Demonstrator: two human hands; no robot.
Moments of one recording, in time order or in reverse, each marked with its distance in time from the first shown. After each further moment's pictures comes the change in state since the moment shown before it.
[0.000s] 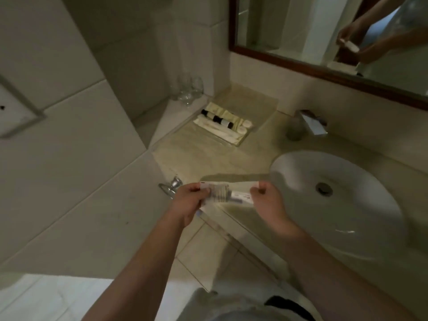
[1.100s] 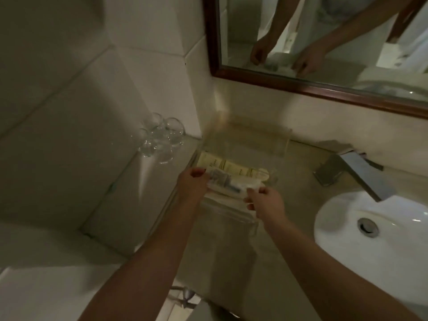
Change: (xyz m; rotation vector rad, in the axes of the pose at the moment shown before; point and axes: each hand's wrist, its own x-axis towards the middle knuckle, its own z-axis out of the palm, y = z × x) left_hand 0.339 0.176 0.018 0.404 0.117 0.129; right_hand 0.268 -0.118 0.092 0.376 0.172 0.388
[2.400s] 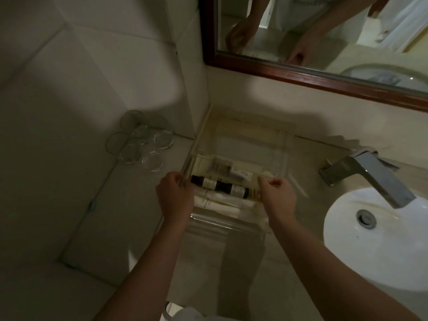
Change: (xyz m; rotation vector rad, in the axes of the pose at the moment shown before) left_hand 0.062 -0.037 -0.021 0.376 0.116 0.193; right_hand 0.045 -0.016 0.024 -0.010 0.371 0.002
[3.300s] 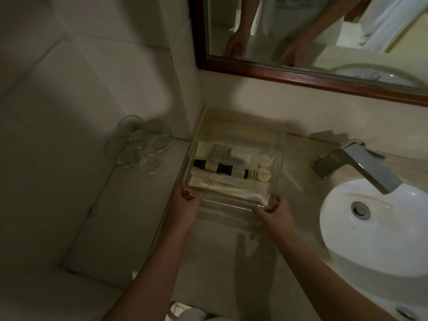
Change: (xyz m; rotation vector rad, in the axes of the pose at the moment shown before) left_hand -0.028 -0.011 0.004 -0.314 -0.309 -0.240; right_hand -0.039 0.045 -0.031 -0.048 -0.247 0.063
